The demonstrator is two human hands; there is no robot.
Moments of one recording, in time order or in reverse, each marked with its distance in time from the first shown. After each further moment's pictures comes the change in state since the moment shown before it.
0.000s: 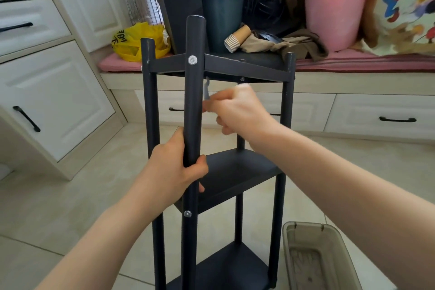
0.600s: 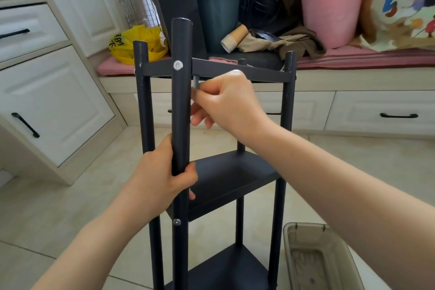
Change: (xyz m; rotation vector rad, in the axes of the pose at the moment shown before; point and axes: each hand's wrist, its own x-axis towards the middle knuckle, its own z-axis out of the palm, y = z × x) left_hand -0.006 0.000 -0.004 0.053 -0.003 -0.031; right_hand 0.007 -0.005 0.001 0.095 0.026 -0.260
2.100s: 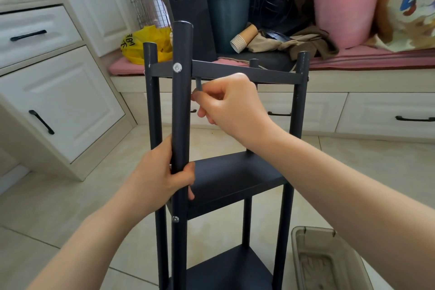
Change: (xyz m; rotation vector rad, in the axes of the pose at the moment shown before) left_hand 0.003 -0.013 -0.012 -0.026 -0.044 0.028; right_hand 0.000 0.002 0.007 -0.143 0.033 -0.093
